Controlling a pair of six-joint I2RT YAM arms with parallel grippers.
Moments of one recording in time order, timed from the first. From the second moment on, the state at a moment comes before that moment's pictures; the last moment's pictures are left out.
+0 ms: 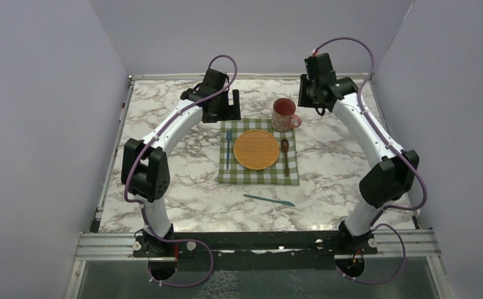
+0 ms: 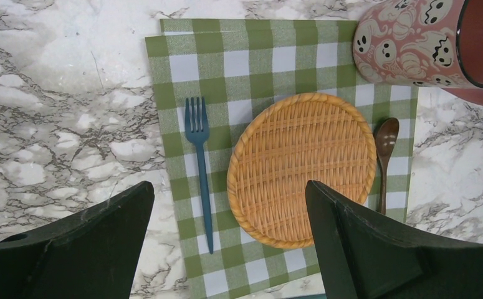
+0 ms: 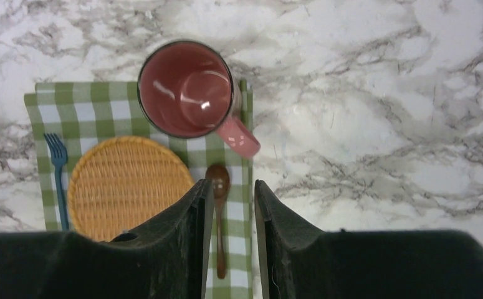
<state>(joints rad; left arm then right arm) -0.43 1.83 1.63 -0.68 0.04 -0.43 0.36 1.76 1.79 -0.81 0.26 0.30</state>
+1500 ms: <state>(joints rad) -0.44 1.78 1.56 -0.70 0.04 -0.43 0.48 1.67 1.17 -0.81 0.03 0.39</state>
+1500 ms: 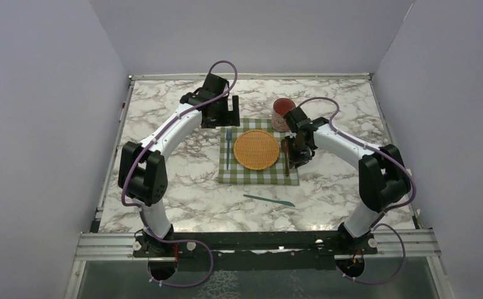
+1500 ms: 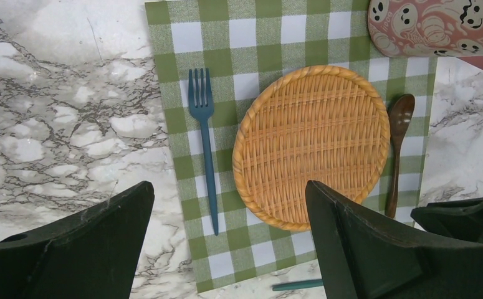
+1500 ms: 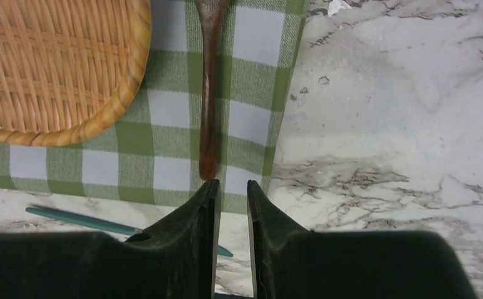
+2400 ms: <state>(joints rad) -0.44 1.76 1.55 -0.70 0.01 -0.43 0.49 1.87 1.30 -0.75 0.03 0.36</state>
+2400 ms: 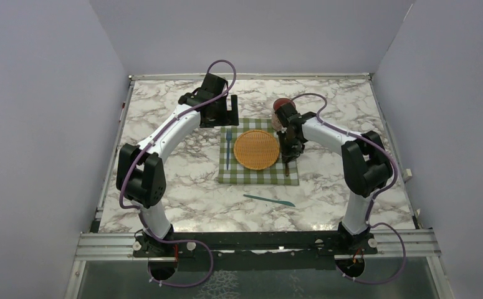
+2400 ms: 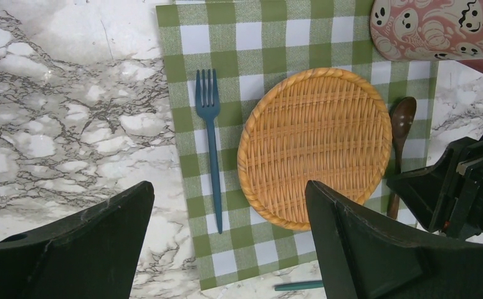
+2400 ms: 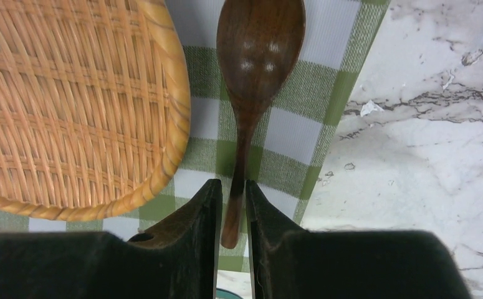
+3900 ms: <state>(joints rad) -0.44 1.76 1.55 -0.71 0.01 -0.43 0.49 1.94 1.36 -0.76 0.07 0.34</state>
